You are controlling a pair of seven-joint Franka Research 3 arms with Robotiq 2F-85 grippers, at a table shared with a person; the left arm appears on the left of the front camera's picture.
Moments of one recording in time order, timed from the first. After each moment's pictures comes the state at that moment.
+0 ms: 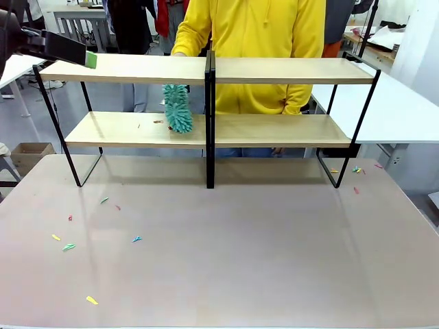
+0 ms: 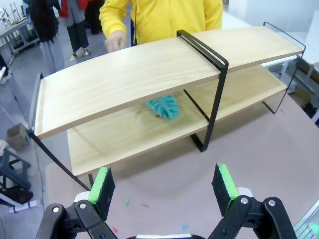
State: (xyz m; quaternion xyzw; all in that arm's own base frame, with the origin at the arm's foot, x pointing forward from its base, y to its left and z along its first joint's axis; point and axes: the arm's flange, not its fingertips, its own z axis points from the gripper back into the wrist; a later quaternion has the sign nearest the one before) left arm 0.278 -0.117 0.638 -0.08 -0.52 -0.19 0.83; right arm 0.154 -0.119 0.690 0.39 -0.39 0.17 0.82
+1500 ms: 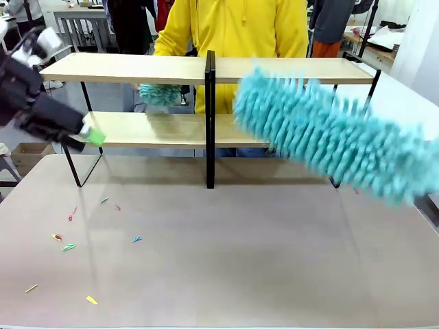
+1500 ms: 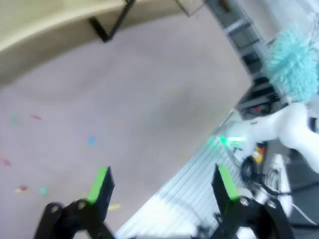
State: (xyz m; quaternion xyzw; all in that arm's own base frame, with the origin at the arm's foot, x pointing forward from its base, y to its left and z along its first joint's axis) left arm 0.313 -0.062 0.534 -0.35 -0.20 -0.23 0.88; right arm 0.182 -0.021 0.539 0.44 -0.08 0.32 0.84
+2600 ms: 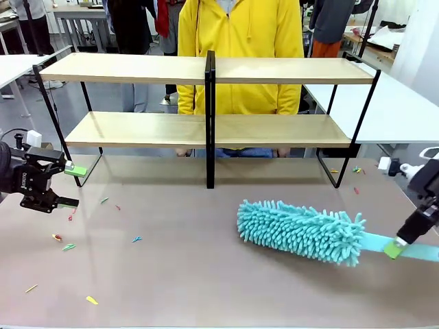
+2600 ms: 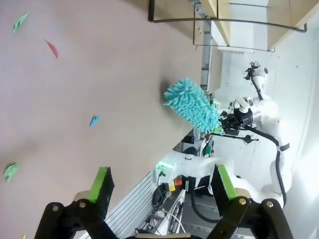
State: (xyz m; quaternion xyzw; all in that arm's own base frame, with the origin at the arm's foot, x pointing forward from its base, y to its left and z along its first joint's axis) left arm 0.367 0.025 0.370 -0.53 -0.06 0.04 0.84; right arm 0.301 -0.011 0.389 0.34 0.07 0.29 0.89
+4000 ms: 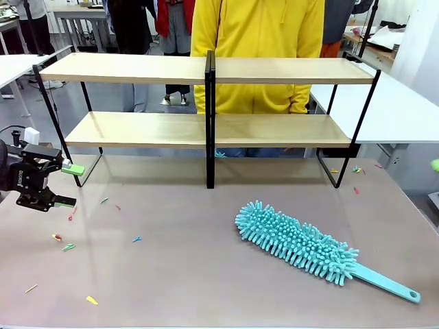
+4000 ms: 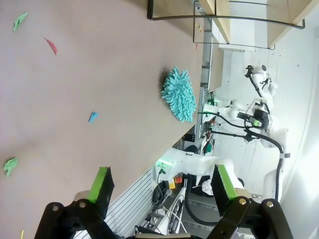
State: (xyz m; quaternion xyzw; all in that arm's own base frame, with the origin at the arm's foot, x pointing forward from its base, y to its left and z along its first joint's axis) left arm 0.364 0.027 0.376 -0.53 -0.06 0.04 0.84; right arm 0.255 -0.096 0.489 0.47 -0.09 -0.03 0.88
